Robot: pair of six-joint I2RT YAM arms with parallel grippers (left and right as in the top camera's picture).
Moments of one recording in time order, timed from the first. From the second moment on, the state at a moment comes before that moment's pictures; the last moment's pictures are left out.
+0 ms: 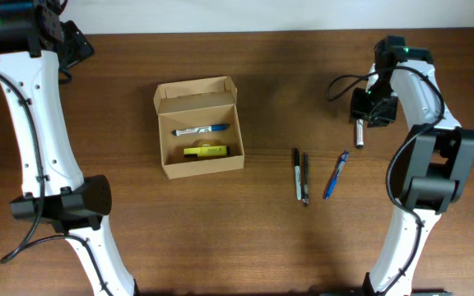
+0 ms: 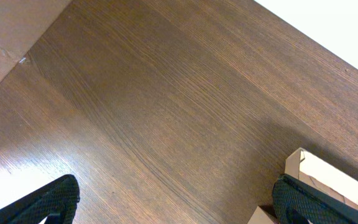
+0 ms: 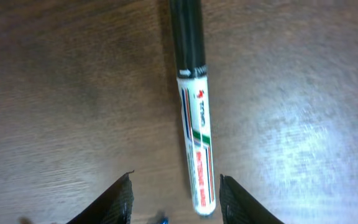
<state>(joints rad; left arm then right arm) 0.11 2.19 2.77 -1.68 -0.37 -0.49 -0.13 2.29 1.93 -1.20 -0.05 0.13</state>
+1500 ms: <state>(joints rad) 0.11 2.19 2.77 -1.68 -0.37 -0.49 0.44 1.99 2.47 -1.34 -0.19 -0.55</state>
